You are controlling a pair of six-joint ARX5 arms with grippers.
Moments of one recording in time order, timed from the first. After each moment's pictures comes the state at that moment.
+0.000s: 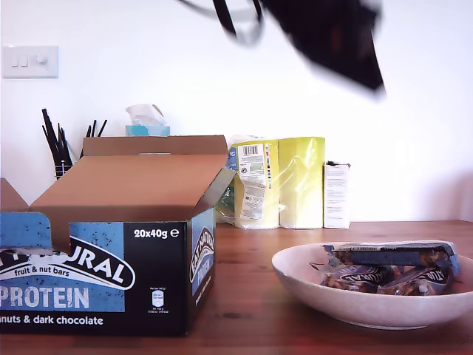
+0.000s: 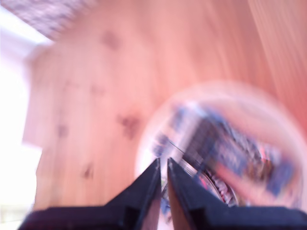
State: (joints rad) left arm -1.05 1.59 1.30 -0.26 -0.05 0.53; right arm 0.56 0.45 1.03 -0.95 0.09 -0.08
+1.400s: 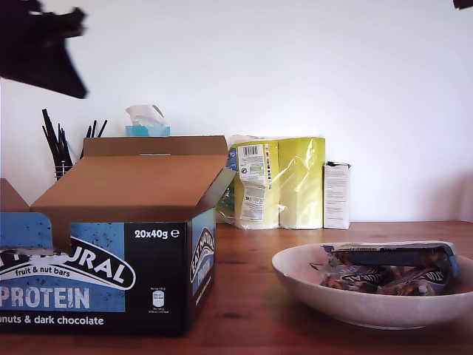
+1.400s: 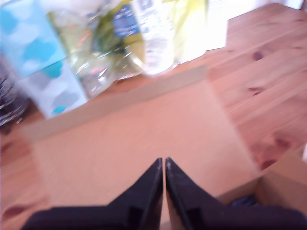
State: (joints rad) left arm -0.31 1.00 0.69 -0.07 0.08 0.08; right arm 0.04 0.71 0.71 -0.20 -0.33 -0.09
